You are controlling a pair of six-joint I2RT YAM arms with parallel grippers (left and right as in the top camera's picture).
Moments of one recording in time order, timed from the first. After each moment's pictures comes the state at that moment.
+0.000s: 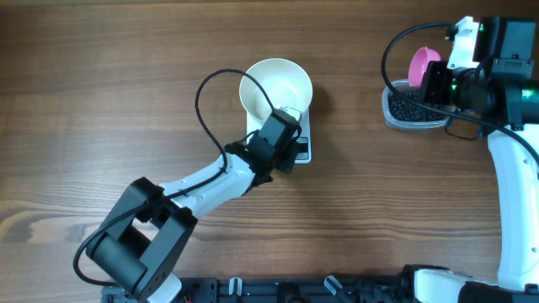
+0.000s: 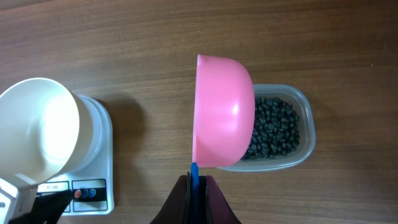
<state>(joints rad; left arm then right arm) -0.69 1.75 0.92 -0.13 -0.08 -0.24 -0.06 1.44 1.53 -1.02 -0.09 0.08</state>
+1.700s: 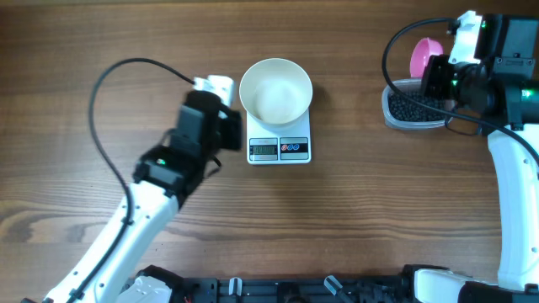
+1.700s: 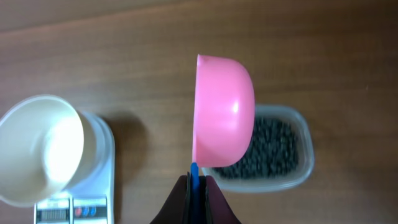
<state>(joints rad) -0.39 1.24 0.92 -0.37 -0.05 -0.25 -0.06 1.44 1.53 -0.95 -0.09 0.08</state>
